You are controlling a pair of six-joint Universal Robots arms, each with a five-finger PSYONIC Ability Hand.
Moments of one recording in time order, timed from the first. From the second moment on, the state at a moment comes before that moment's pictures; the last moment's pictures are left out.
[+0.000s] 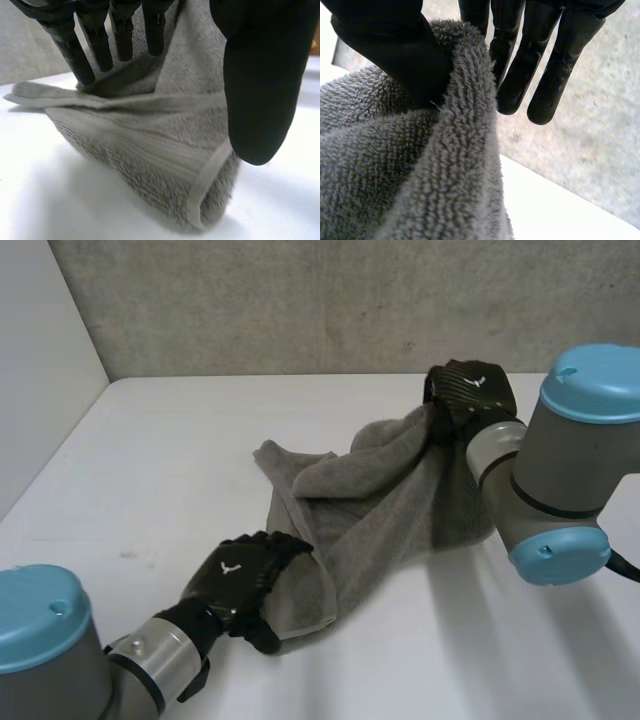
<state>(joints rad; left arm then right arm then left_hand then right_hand) 4.19 -1.79 -2.06 3.50 -1.32 3.13 2.04 -1.08 1.28 -0.15 1.65 3.02 0.28 0.29 0.28 0.29 0.11 1.36 1.18 1.19 1.19 0.98</state>
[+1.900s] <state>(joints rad) 4.20 -2.08 -1.56 3.35 -1.78 2.77 2.00 -0.78 0.91 0.14 1.55 2.54 1.01 1.02 1.03 1.03 0.86 0.25 0.24 0.23 0.24 0.09</state>
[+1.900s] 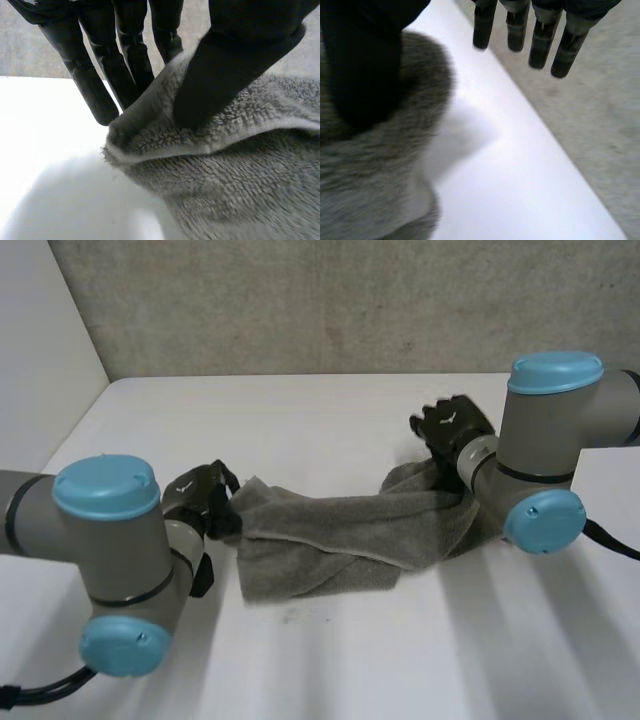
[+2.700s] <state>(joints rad) 4.31 -2.02 -1.63 3.38 -1.38 3.26 1.58 -1.19 1.38 0.06 1.27 2.94 0.24 0.23 0.23 0.23 0.05 0.22 0.23 0.22 0.23 0.07</state>
